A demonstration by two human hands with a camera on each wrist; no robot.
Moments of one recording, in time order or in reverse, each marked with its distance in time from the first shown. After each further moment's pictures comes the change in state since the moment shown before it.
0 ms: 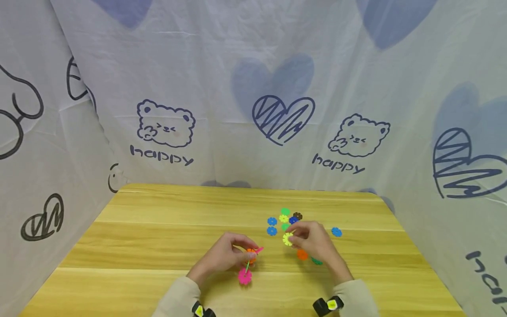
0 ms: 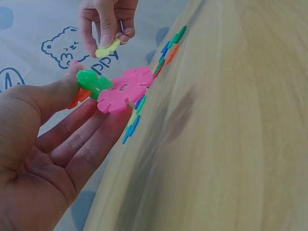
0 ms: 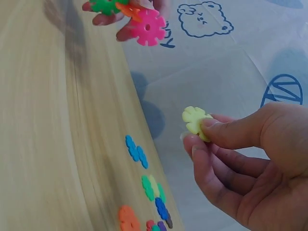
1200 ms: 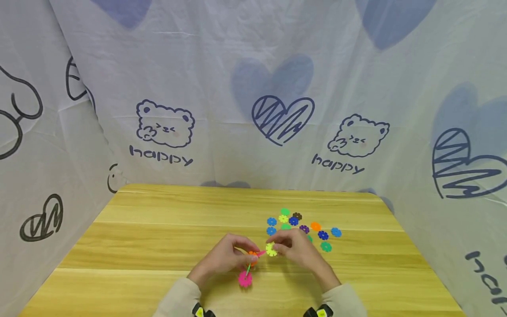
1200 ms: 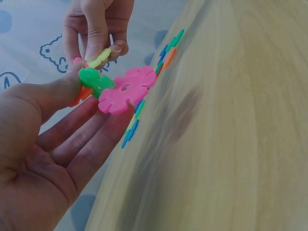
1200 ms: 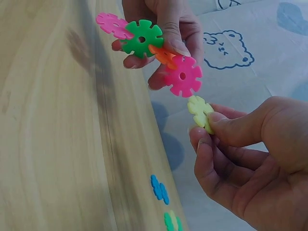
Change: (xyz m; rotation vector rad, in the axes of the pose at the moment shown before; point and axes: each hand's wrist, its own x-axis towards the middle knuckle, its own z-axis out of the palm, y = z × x) left_hand -0.001 0.005 0.004 0.014 -0.045 0.034; right_hand -0.001 -0.018 0.031 0.040 -0.160 -0.102
